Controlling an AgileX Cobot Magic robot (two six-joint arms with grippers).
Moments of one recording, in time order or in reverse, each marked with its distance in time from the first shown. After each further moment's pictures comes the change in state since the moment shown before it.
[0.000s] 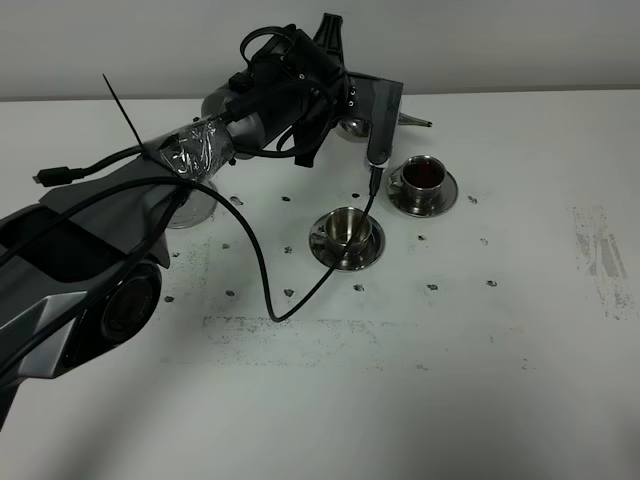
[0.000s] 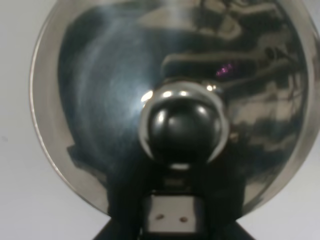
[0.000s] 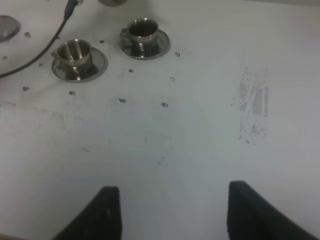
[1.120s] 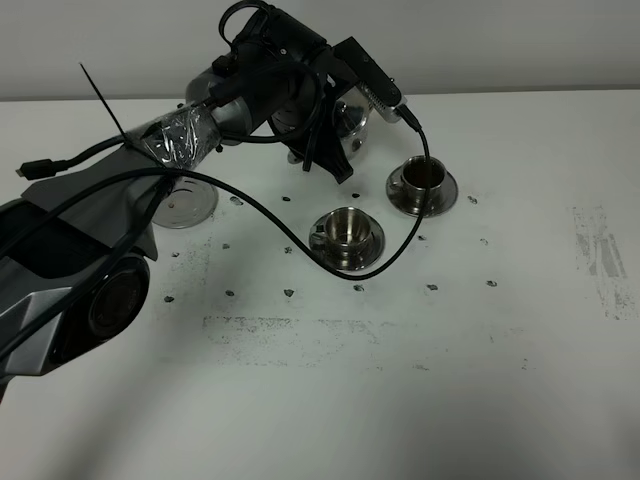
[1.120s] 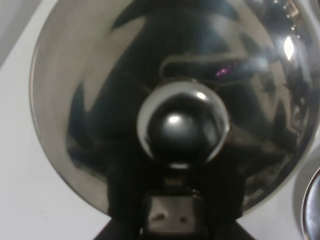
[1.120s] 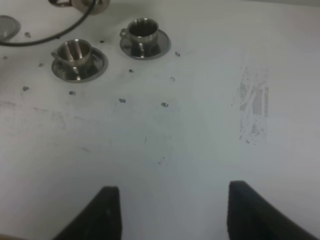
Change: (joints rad) left arm 0.016 -0.024 -0.008 -0.198 0.279 -0.705; right arm 0.000 0.000 0.000 0.000 0.000 0.000
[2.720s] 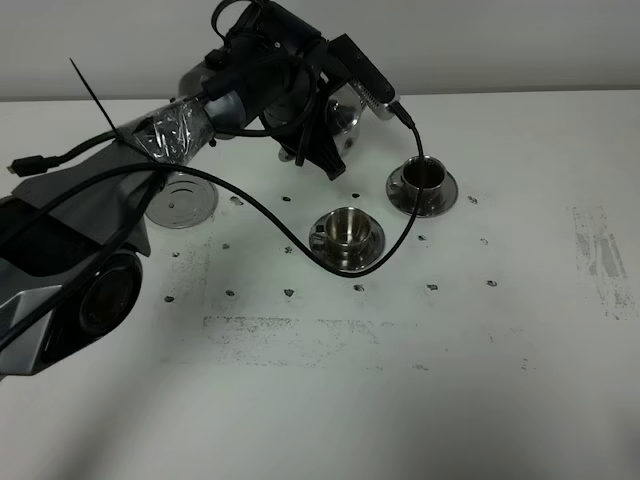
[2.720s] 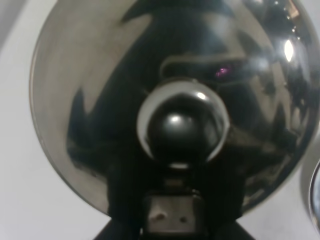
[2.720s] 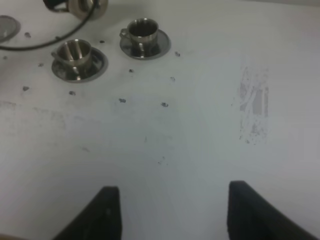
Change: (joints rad) left arm 0.009 -0.037 0.000 0.015 0.055 0.020; right arm 0.000 0.000 0.000 0.000 0.000 0.000
